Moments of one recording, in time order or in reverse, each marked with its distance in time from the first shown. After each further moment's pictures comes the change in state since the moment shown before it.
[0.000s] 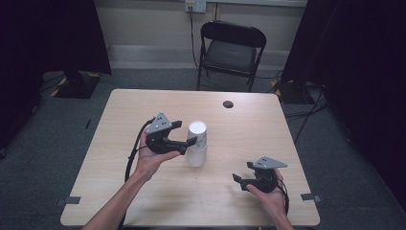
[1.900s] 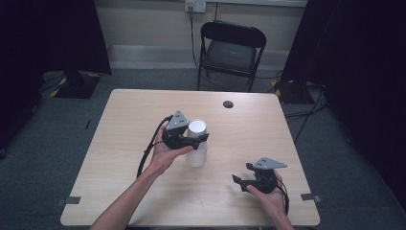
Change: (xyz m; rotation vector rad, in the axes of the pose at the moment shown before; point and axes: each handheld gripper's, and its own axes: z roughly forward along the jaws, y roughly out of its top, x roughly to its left) left arm -0.002 0.001 0.042 0.025 -0.024 0.047; right arm -0.001 -0.003 0.001 0.004 0.020 0.006
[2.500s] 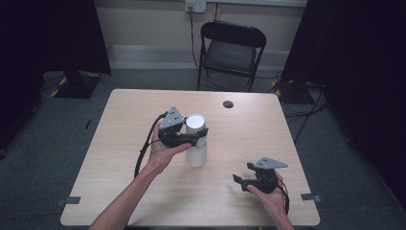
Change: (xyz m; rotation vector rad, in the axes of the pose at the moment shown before) left arm -0.005 0.016 -0.019 -0.094 0.004 0.004; right arm -0.001 0.000 -0.001 0.000 -0.008 0.011
